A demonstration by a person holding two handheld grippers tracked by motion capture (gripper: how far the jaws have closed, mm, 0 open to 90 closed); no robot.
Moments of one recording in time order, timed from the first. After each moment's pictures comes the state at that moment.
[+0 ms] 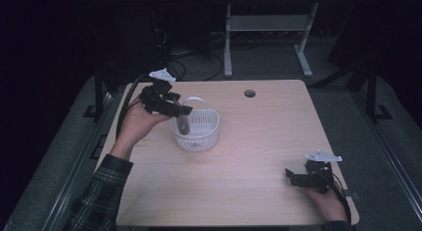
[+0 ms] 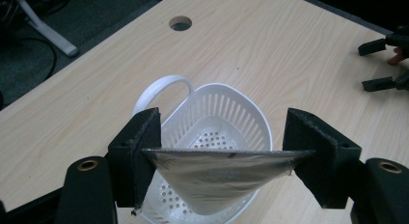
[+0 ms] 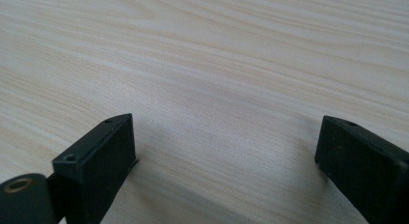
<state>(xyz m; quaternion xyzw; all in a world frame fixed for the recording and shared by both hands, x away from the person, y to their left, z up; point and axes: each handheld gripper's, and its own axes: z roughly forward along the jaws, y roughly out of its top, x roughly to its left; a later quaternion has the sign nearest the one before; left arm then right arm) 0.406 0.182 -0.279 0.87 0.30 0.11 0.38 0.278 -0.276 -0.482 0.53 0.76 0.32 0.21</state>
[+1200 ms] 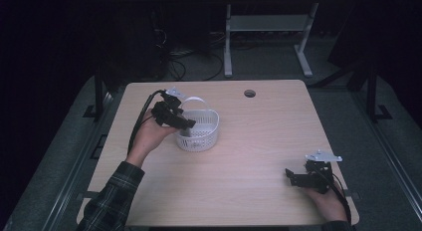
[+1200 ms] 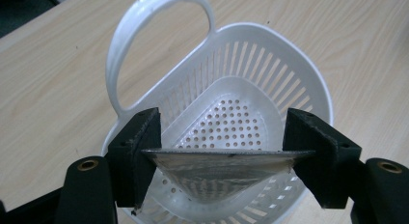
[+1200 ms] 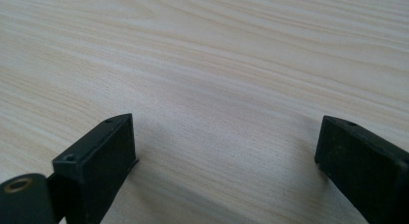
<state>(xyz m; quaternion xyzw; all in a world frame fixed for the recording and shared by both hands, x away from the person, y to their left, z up) 0.419 0.171 -0.347 0.88 0.33 0.11 0.32 0.278 -0.276 -0.482 0.53 0.76 0.32 0.21</state>
